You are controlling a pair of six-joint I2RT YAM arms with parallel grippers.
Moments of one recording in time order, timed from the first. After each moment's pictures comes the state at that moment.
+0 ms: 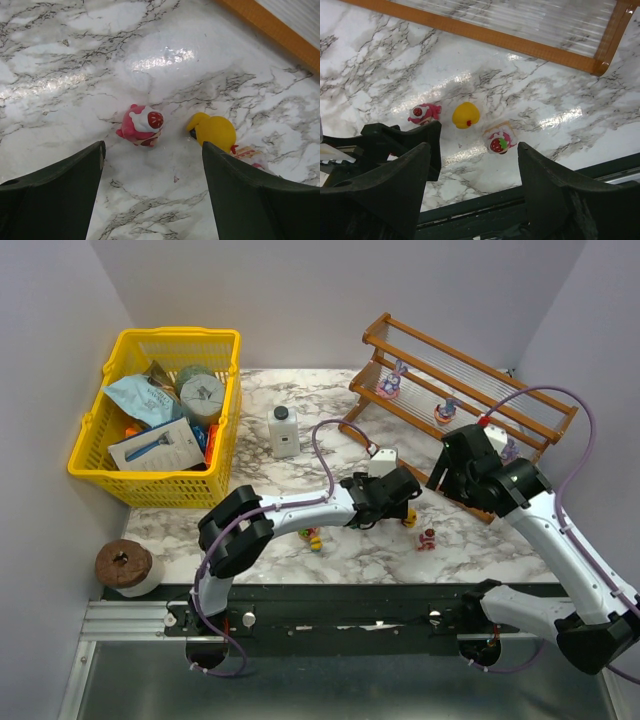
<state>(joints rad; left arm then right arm) -1.10 1.93 1.45 -0.42 -0.43 -0.87 0.51 1.08 1.20 -1.12 0.43 0.81</state>
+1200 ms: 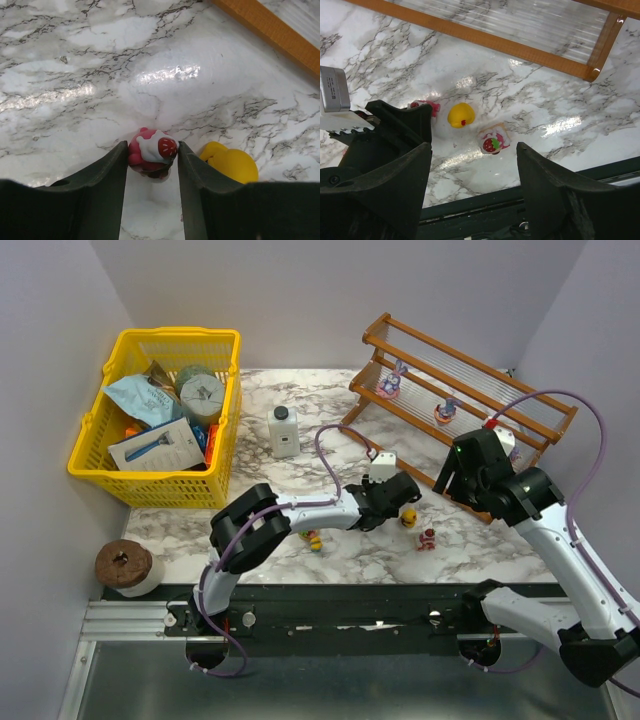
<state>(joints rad) -1.10 2.02 1.43 -0.31 -0.49 -0.87 0.47 1.01 1.17 -1.10 0.41 0.73</state>
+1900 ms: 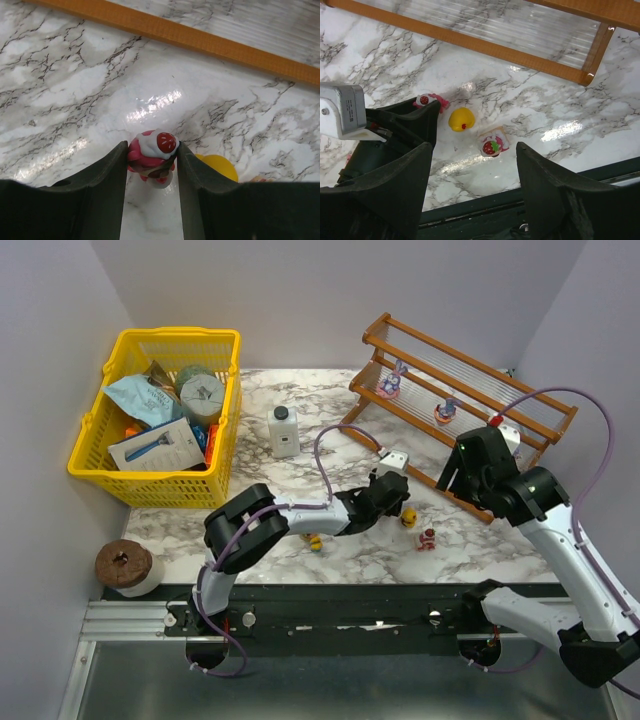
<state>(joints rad) -1.09 1.98 1.25 0.14 -0.41 -0.53 0.47 1.01 1.20 -1.12 0.43 0.73</state>
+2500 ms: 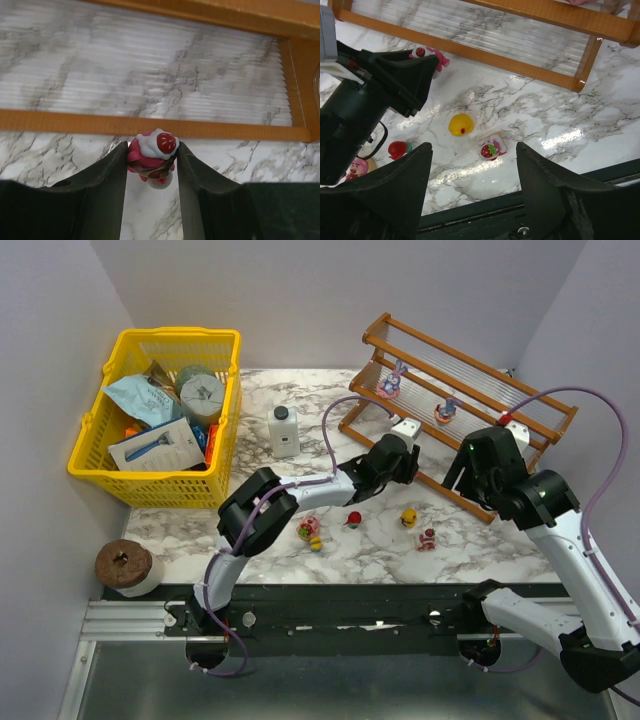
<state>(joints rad) -0.95 2.11 1.47 0.24 -0.15 -0.36 0.46 0.98 1.23 -1.13 0.45 0.71</state>
